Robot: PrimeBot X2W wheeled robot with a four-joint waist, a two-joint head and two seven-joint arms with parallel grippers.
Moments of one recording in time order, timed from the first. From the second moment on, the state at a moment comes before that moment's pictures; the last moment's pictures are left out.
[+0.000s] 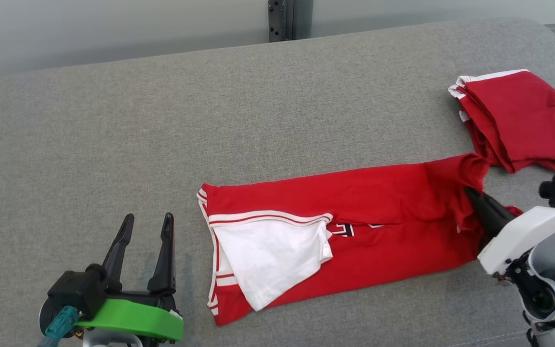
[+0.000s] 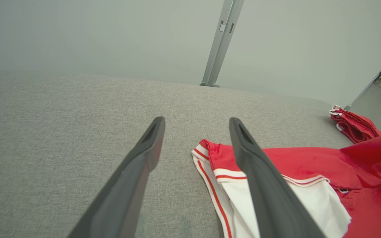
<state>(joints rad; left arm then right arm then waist) -0.05 0.37 -0.46 -0.06 -0.65 0.21 -0.26 -0.16 -0.29 0.00 0.08 0.68 0.13 0.31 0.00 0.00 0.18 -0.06</state>
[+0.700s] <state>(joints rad) -0.06 0.34 -0.46 -0.03 -0.64 0.19 -0.26 -0.22 -0.08 0.33 0.05 0.80 0.13 0.29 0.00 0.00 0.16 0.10</state>
